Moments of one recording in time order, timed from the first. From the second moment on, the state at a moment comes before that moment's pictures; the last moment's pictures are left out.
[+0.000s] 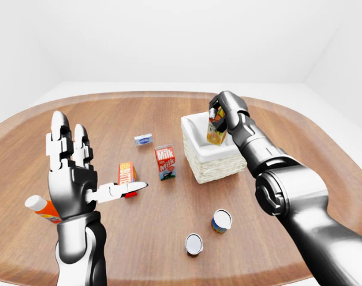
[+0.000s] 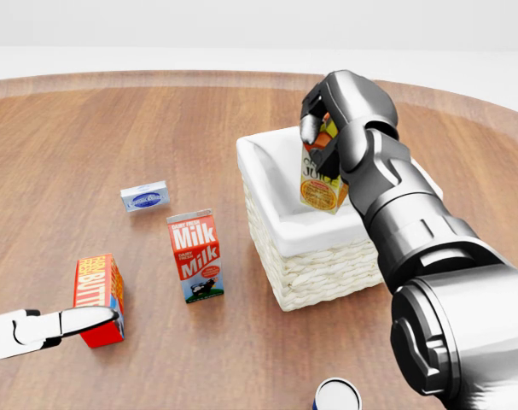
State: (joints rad) left arm 0.10 0.00 0.17 -0.69 -0.08 0.09 0.06; right arm -1.33 -0.16 -0.14 1.40 -0.94 0.05 -0.17
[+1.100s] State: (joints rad) left arm 0.09 0.00 0.18 -0.68 -0.09 0.09 0.06; right arm -1.27 -0.14 -0.15 1.41 -0.96 0.03 -0.21
